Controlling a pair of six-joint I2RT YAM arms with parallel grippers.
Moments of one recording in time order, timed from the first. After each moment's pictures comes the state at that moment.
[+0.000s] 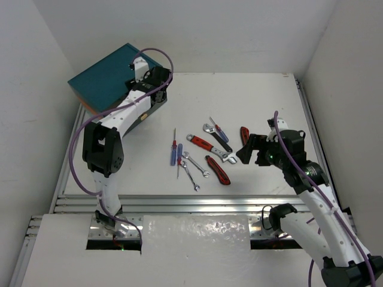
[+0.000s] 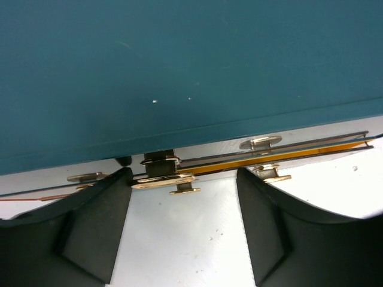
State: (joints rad) left arm -0.33 1.96 1.76 -0.60 -0.95 -0.65; right arm 0.28 0.73 0.74 -0.62 -0.16 0.38
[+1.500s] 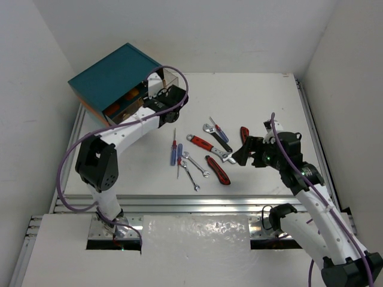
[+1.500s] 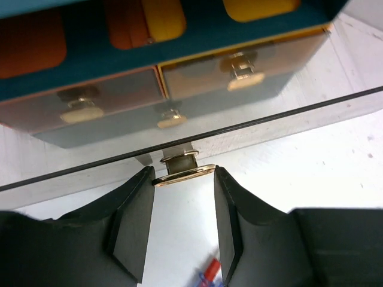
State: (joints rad) left arm -0.54 1.79 1.51 -0.60 -0.98 -0.79; right arm 0.28 0.73 0.66 -0.52 -0.25 0.40
